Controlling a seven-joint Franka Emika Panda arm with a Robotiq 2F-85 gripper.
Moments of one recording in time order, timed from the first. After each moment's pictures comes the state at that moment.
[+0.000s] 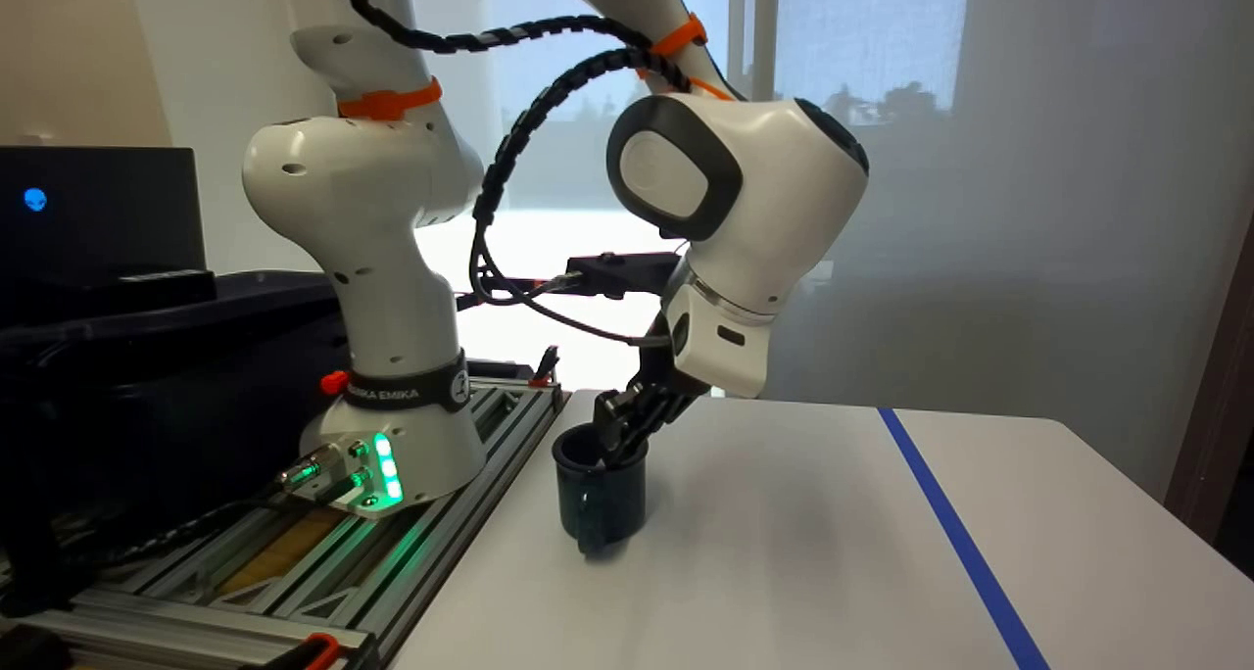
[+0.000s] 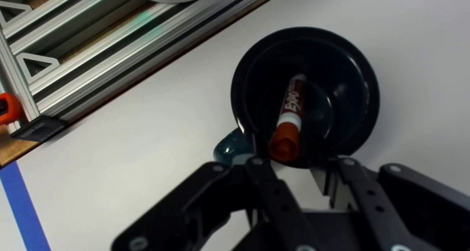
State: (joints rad) arm -0.12 -0.08 -0.10 -2.73 0.07 2.12 0.31
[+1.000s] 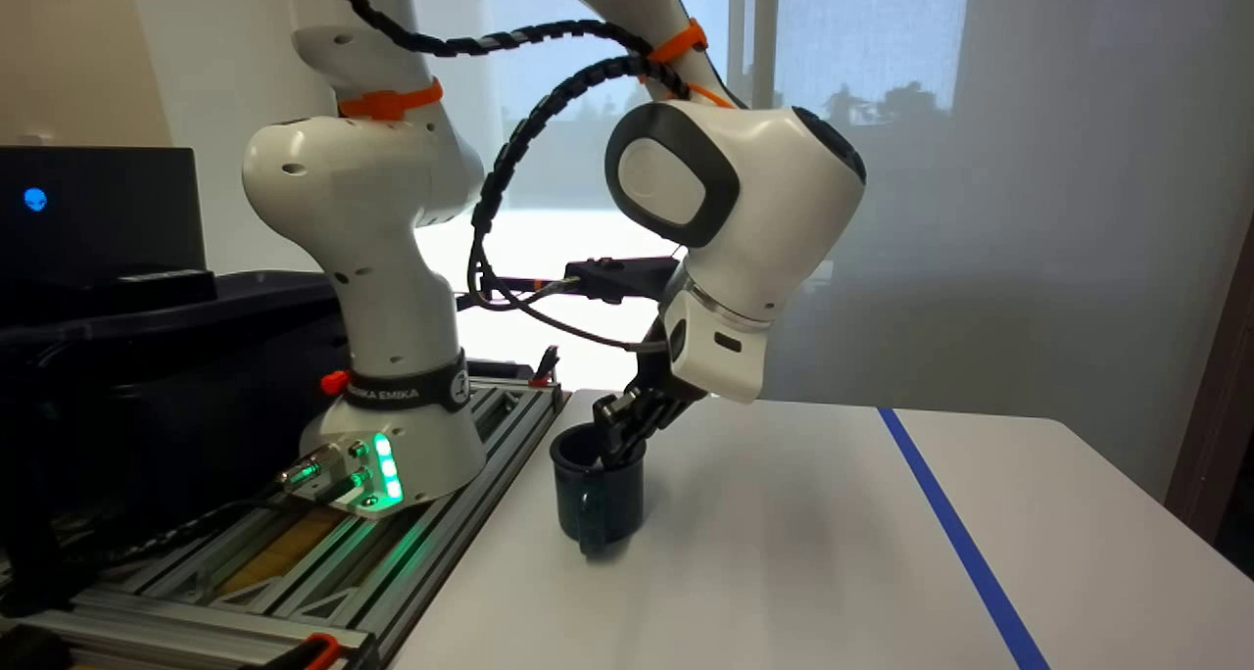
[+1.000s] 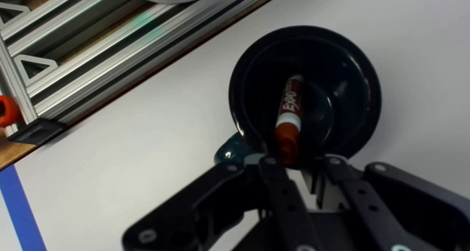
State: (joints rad) arm -0.12 -0.07 -0.10 -2.74 0.07 2.13 0.31
